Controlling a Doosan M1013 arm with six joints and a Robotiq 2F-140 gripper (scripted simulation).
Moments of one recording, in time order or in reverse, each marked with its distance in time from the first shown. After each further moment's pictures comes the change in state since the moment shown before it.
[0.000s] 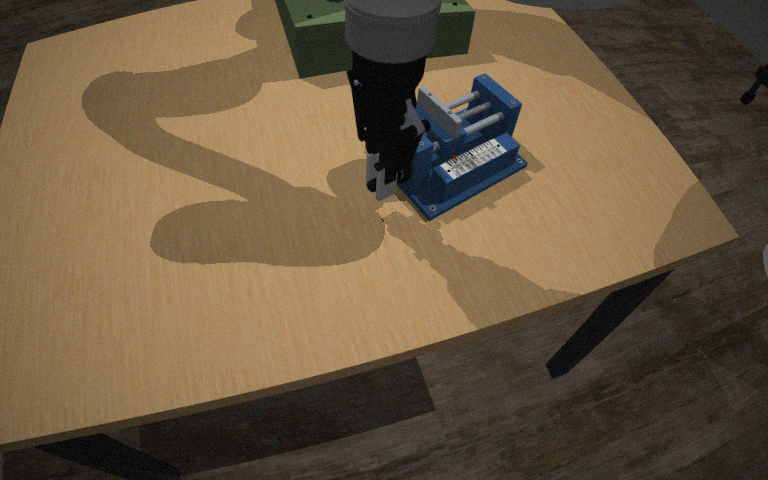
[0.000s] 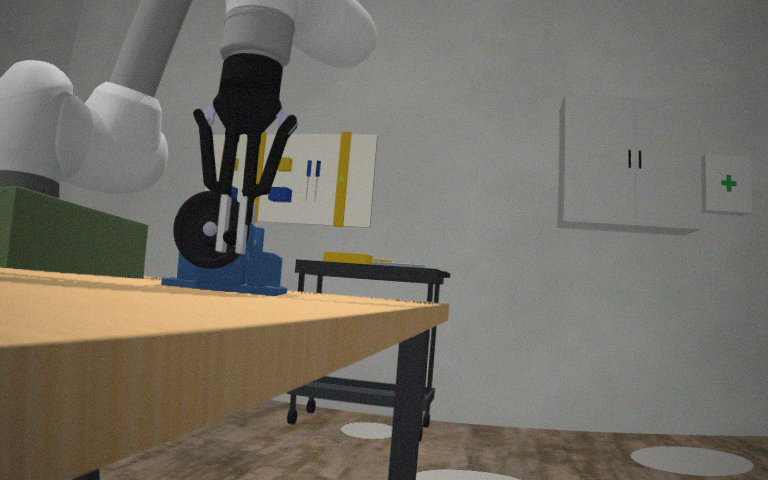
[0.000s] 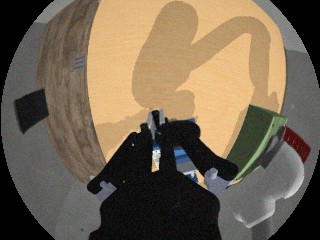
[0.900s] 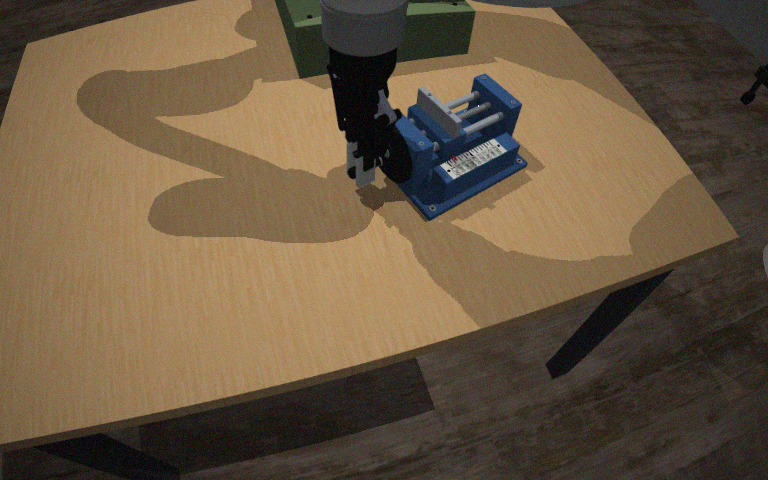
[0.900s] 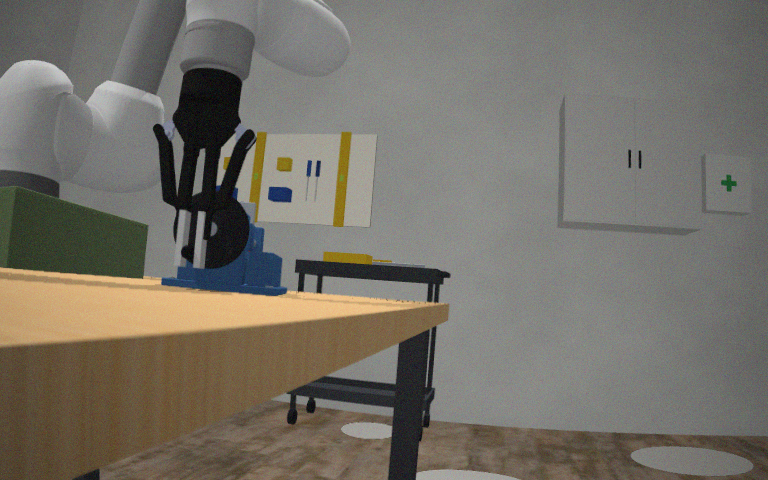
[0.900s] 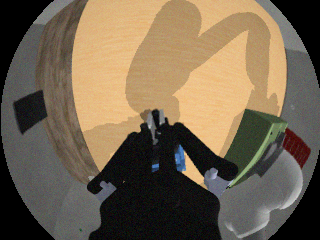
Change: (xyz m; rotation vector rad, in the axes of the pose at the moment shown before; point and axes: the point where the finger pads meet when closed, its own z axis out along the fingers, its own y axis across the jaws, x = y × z) arm 0.000 0.048 0.022 0.000 0.000 0.000
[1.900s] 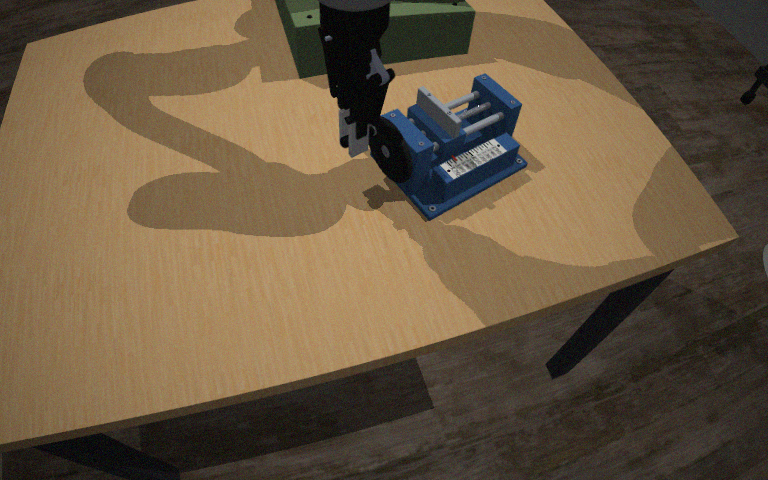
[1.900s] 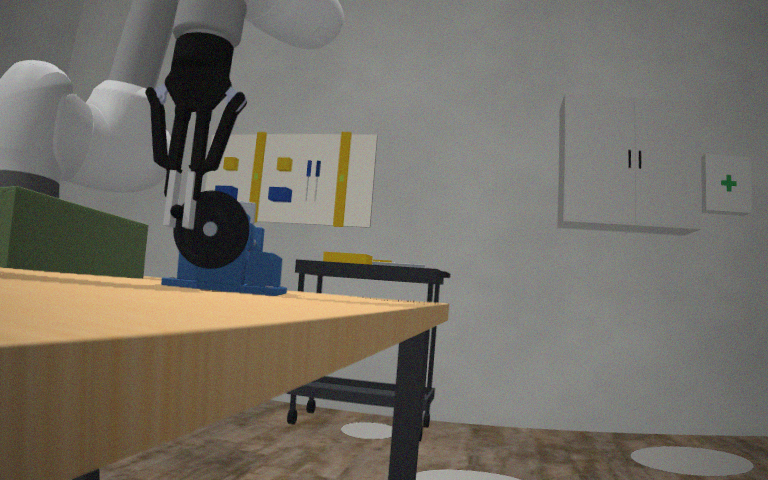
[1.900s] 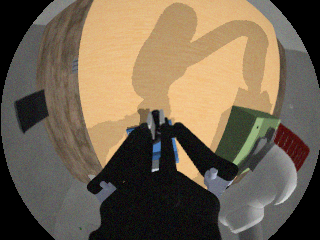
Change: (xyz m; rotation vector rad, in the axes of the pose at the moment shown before) arm 0.000 0.018 -0.046 -0.002 -0.001 0.000
